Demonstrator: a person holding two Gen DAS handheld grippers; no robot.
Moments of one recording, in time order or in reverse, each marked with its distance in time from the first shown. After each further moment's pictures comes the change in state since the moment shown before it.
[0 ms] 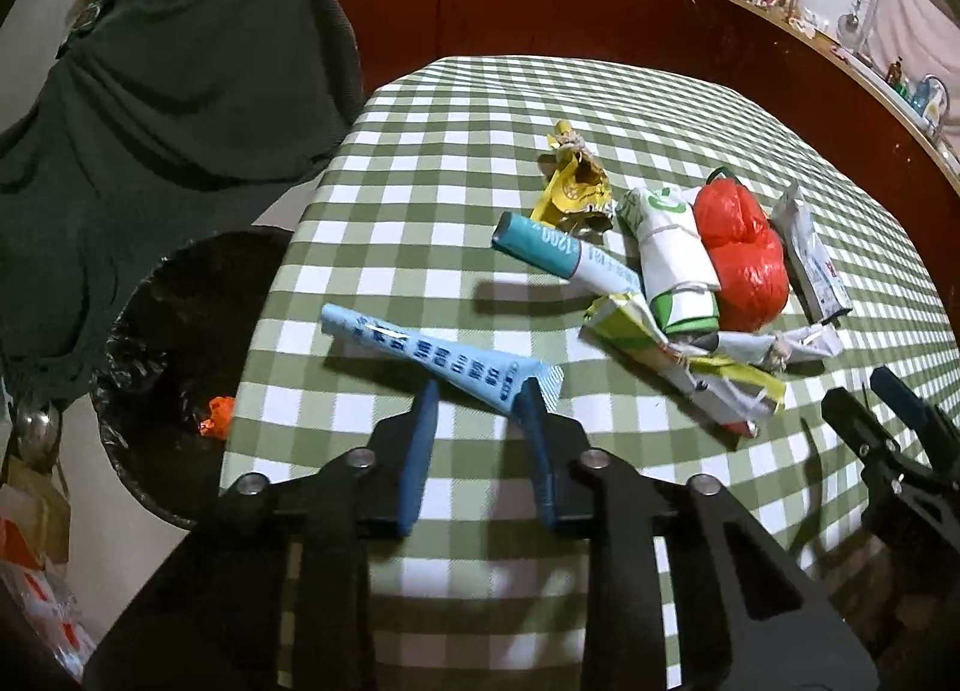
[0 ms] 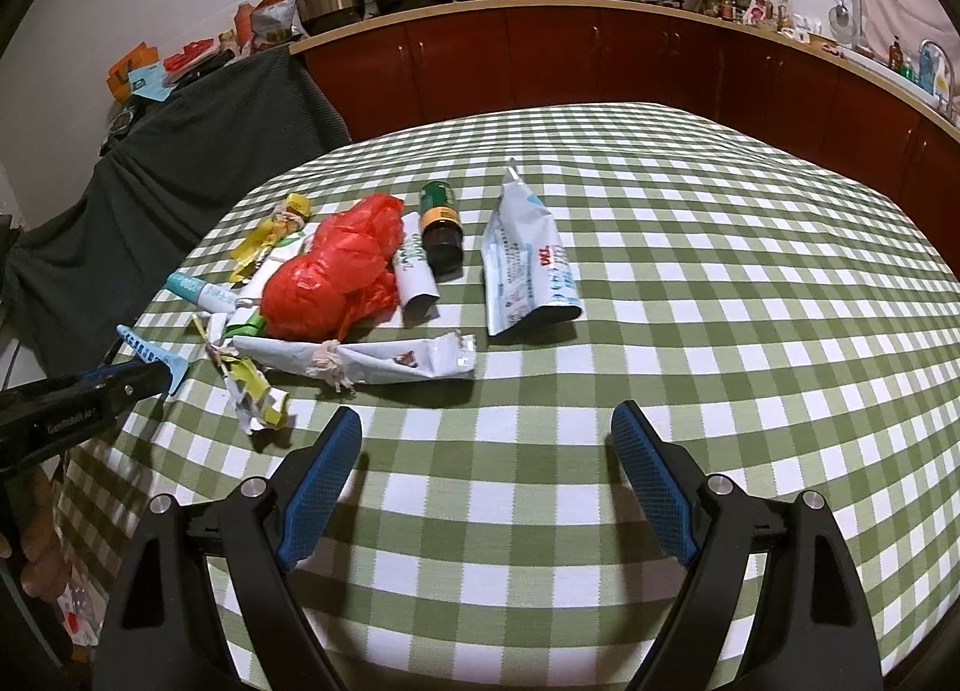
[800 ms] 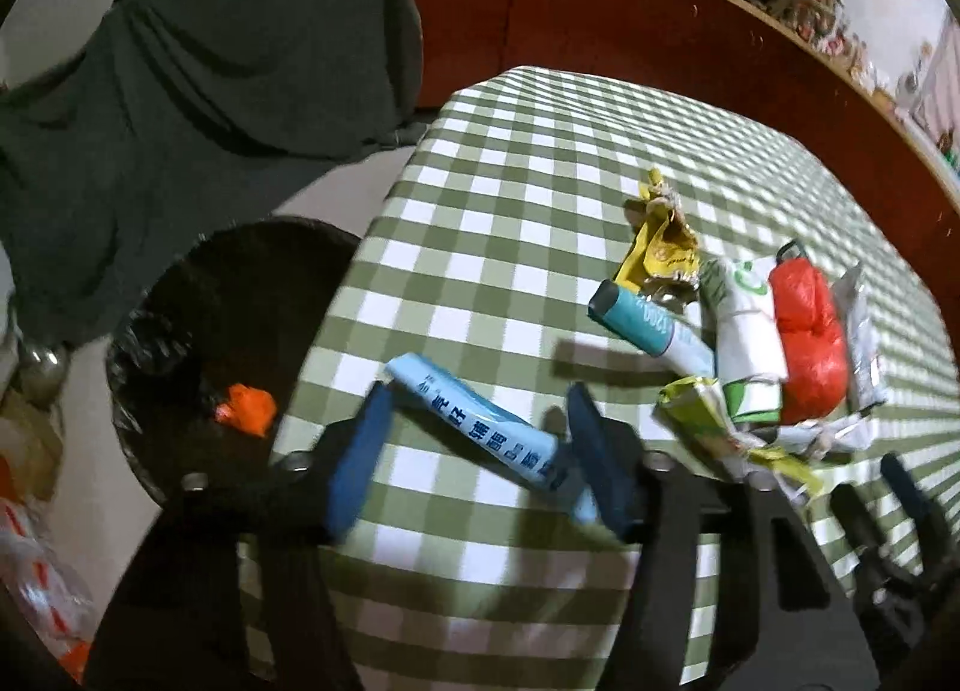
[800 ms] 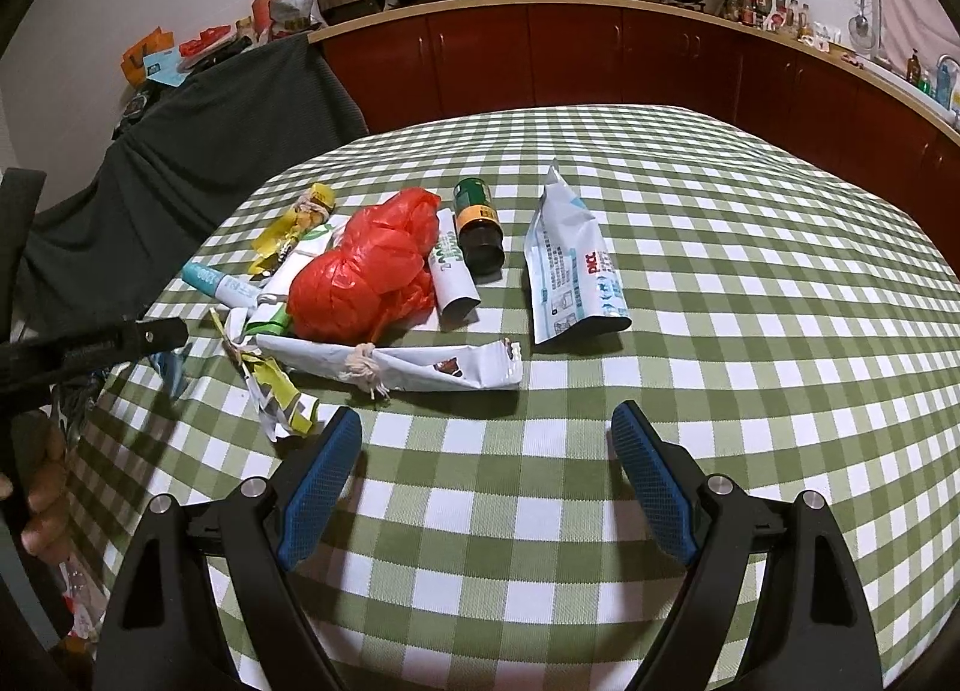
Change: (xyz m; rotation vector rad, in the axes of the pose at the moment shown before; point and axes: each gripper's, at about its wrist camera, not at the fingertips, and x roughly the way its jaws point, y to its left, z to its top) left arm 0.013 0.022 0.022 -0.137 -0.004 0.074; right arm 0.009 0.016 0.006 -0.028 0.013 0.020
